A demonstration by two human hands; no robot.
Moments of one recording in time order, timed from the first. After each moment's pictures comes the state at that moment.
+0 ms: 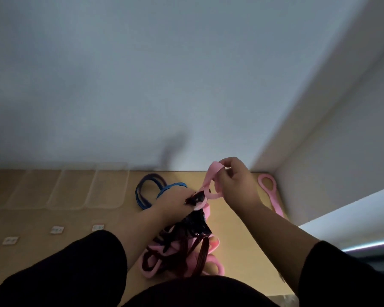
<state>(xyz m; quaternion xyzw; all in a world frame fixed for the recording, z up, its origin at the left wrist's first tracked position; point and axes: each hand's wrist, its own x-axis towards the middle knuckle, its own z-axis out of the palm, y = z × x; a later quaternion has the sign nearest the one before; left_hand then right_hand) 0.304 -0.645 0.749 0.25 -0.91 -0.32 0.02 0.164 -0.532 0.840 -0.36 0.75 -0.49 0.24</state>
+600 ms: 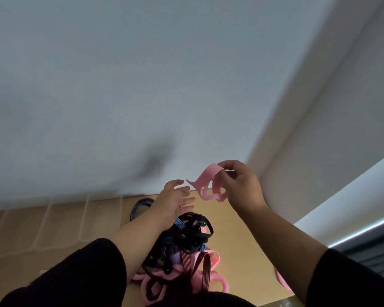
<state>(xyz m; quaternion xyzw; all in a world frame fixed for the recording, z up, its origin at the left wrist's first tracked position) 0.301 -0.671 0.787 0.33 -0.41 -0.83 0.17 0.184 -0.533 0.894 -0.31 0.77 -0.53 0.19</state>
